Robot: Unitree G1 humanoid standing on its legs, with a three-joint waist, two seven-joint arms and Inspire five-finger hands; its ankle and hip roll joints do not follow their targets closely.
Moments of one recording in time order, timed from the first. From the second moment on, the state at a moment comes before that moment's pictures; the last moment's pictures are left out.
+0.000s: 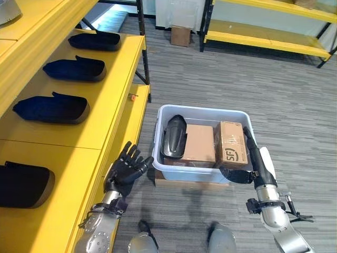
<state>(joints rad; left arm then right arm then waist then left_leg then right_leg) 0.18 0.45 -0.09 -0.01 -0.97 -0.12 -0.05 0.17 -0.52 0.22 -0.14 -0.11 -0.11 -0.38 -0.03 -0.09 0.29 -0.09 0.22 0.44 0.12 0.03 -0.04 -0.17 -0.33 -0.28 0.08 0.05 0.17</state>
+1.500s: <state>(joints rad) 0.13 0.47 -0.12 -0.10 -0.98 0.09 -0.03 -0.45 -0.84 0.27 -0.08 -0.35 -0.12 -0.22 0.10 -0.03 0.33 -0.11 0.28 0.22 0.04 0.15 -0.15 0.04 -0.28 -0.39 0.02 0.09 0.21</state>
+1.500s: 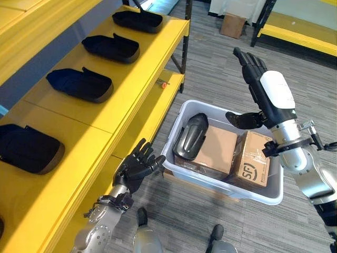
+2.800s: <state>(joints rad) 0.01 0.49 -0.23 -0.05 -1.05 0.01 -0.09 -0.87 -0.98 0.73 0.49 -0.73 -0.15 -0.31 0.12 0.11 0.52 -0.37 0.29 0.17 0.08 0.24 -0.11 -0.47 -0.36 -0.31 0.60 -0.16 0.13</state>
